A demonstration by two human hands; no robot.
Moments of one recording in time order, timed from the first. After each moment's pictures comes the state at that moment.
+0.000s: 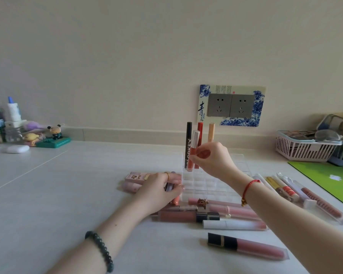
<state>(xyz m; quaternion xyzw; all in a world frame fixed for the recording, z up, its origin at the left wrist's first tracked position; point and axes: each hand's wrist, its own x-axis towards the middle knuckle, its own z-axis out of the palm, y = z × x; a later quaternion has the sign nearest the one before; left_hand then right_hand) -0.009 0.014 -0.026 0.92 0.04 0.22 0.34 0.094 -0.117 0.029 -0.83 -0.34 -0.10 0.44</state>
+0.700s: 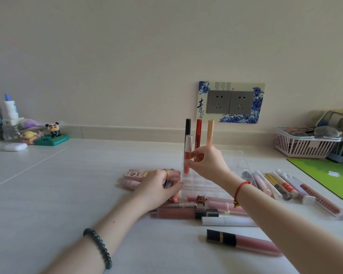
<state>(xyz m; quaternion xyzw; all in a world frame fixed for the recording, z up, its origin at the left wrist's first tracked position) -0.014 0.010 -0.022 0.91 0.04 0.22 0.35 0.095 -0.108 0.013 -0.85 -0.35 -0.09 0.39</state>
